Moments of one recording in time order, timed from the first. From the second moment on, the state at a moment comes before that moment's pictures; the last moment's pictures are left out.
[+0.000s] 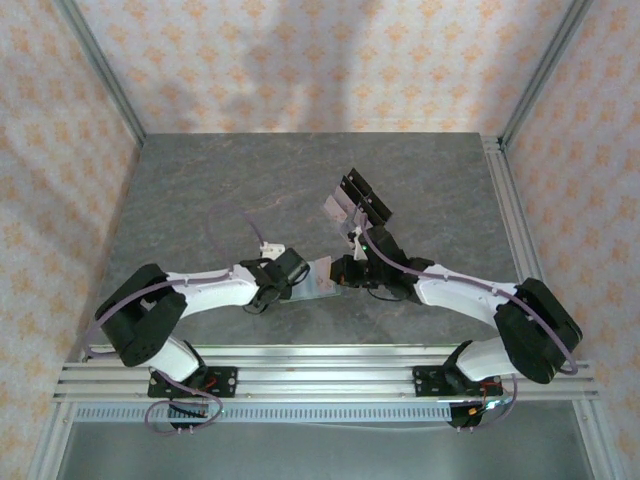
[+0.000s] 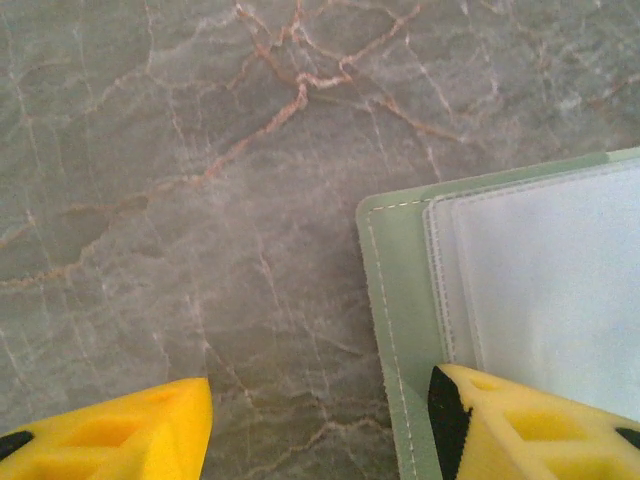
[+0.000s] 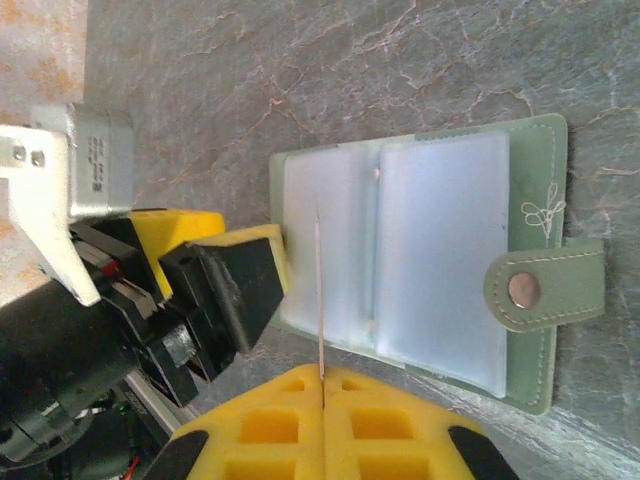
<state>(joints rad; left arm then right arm) -0.75 1.53 0.73 -0.46 -0.45 -0.72 0.73 1.37 0.67 -0.02 -0.35 0.83</state>
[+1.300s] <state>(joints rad) -0.74 1.50 0.72 -0.47 -0.42 -0.70 0.73 1.58 0.59 0.38 -0.35 0.88</state>
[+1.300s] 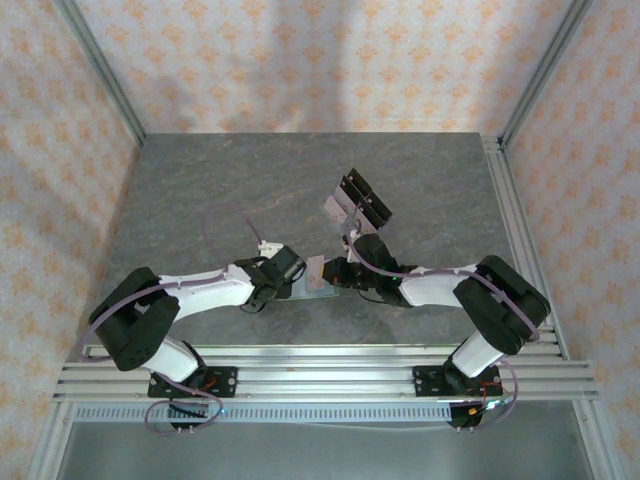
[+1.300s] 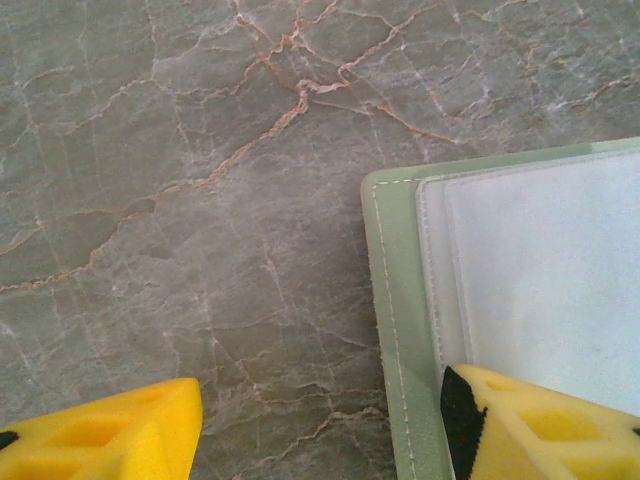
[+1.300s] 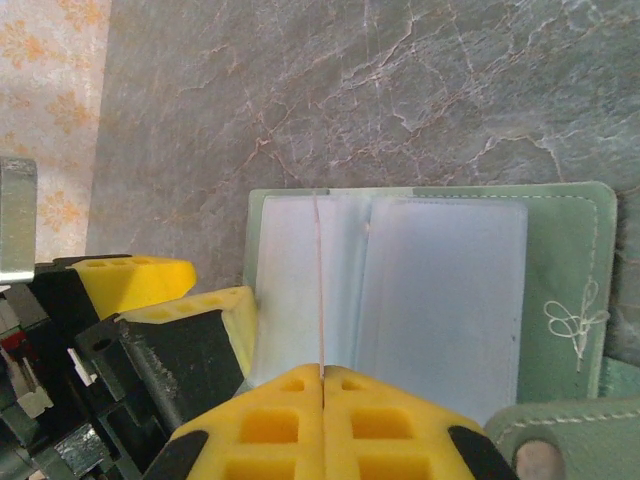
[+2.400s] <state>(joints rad) -0.74 1.52 0.72 -0.47 -0.42 -0.70 0.70 1.70 0.54 0.60 -0.43 0.98</state>
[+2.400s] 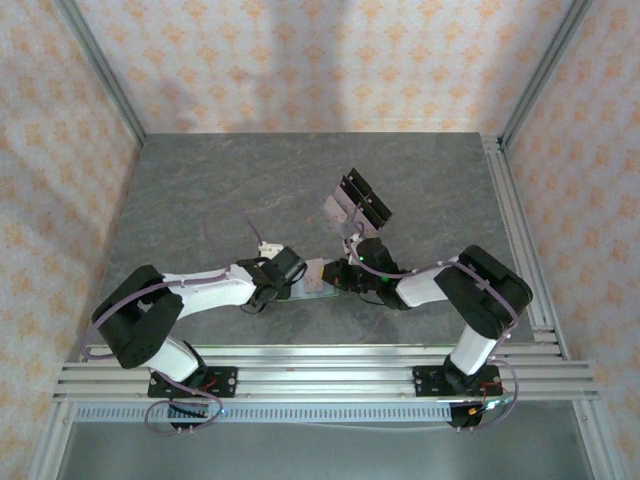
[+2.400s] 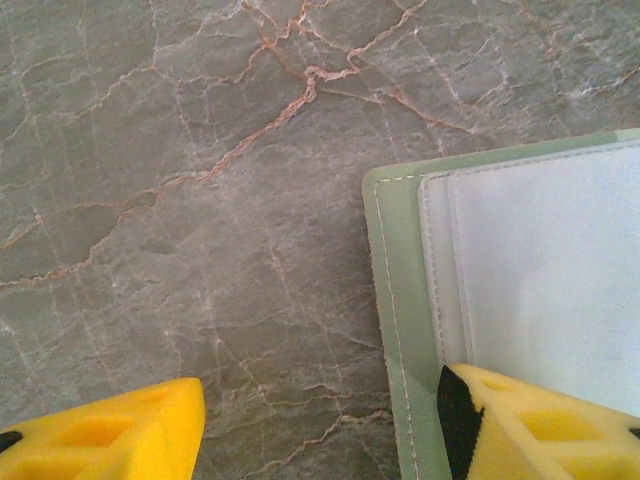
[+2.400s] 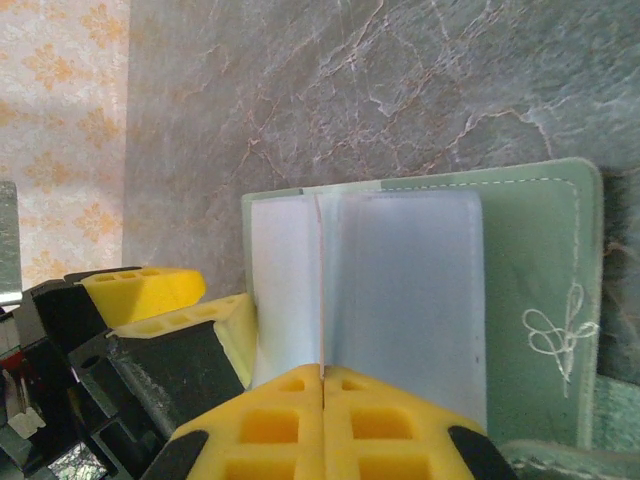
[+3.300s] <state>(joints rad) -0.74 1.52 0.72 -0.47 -0.42 -0.70 0.66 1.78 0.54 0.64 -0.50 0.97</state>
